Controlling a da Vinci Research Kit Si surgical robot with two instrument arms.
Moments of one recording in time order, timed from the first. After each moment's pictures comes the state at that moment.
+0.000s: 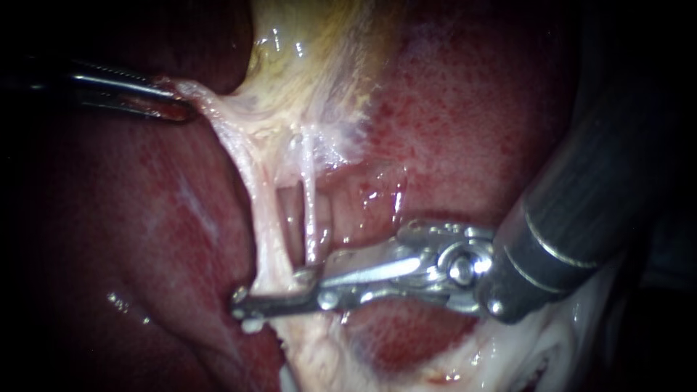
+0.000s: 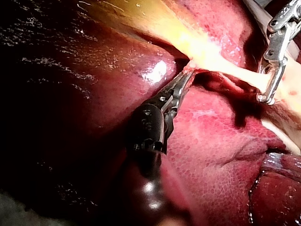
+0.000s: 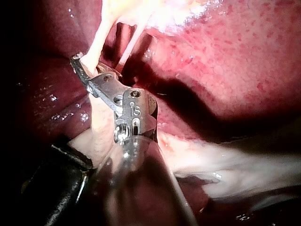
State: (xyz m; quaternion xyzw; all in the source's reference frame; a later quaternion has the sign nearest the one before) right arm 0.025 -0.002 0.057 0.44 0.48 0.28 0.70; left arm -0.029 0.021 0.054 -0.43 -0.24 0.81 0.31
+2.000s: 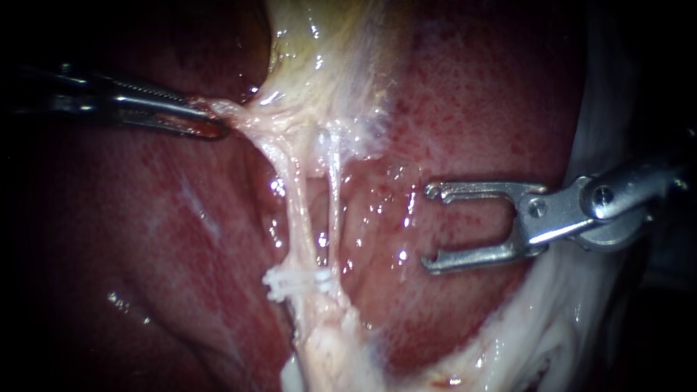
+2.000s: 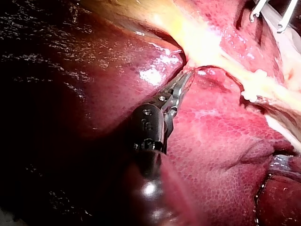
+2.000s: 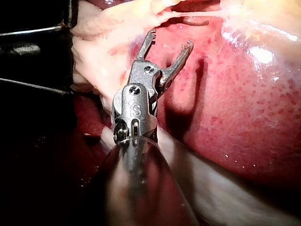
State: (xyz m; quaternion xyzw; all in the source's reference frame) right arm 0.006 0.002 0.055 0.17 0.53 0.09 0.83; left arm -0.032 0.019 0.060 -0.43 -0.24 0.82 0.30
